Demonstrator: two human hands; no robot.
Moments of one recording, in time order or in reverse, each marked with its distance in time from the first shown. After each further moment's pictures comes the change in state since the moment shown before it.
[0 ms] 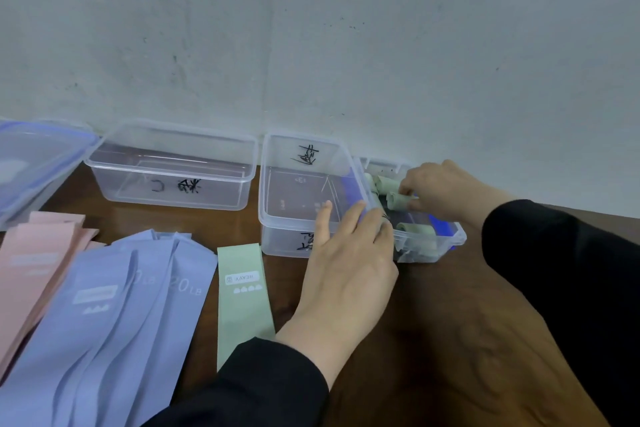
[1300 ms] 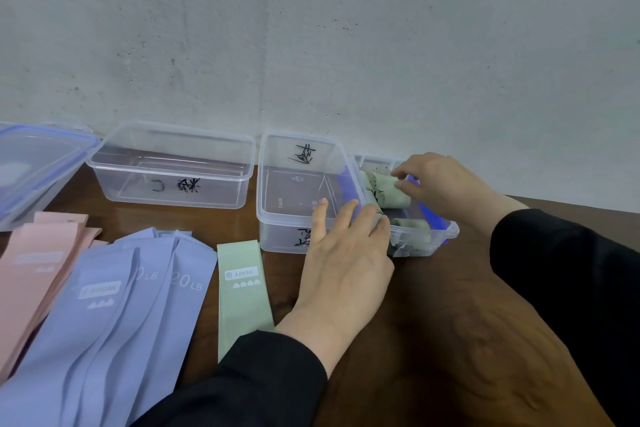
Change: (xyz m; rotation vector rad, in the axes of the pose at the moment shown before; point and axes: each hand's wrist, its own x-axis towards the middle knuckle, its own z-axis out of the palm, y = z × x) left_hand 0.001 0.003 -0.003 -0.016 -0.027 -0.042; right_hand -0.025 -0.007 -0.014 0.397 0.202 0.080
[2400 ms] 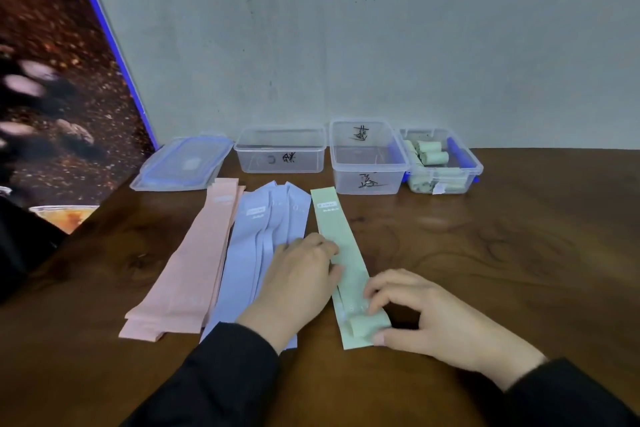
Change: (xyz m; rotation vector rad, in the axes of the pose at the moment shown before) left_hand -0.164 -0.031 -0.143 0.116 -0.418 -0.251; right_hand -0.269 -0.199 0.004 0.907 -0.235 -0.327
